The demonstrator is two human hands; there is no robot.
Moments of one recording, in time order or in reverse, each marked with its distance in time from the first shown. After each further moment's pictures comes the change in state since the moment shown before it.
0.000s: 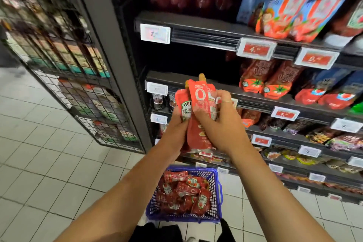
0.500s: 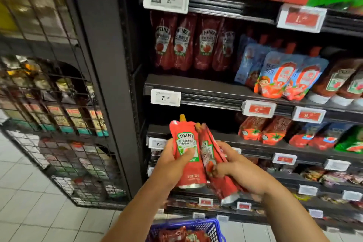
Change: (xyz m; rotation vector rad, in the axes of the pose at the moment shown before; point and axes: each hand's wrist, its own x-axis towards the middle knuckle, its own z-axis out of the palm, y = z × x) left_hand 0.045 0.079 -0.058 0.040 -0.054 0.038; right_hand 0.052 -0.057 0.004 0.366 -0.364 0.479
